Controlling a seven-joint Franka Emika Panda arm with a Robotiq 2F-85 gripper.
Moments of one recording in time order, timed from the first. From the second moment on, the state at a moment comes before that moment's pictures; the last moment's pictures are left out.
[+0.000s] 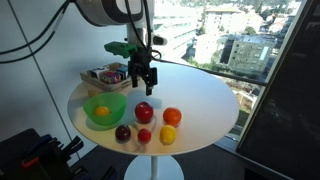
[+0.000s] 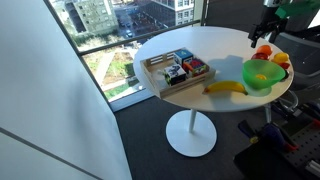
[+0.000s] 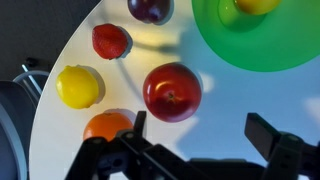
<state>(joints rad) -0.09 0.07 -0.12 -2.30 -0.09 2.26 0.11</state>
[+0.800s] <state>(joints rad) -0.10 0.15 -0.14 -2.31 -0.09 2.34 0.17</state>
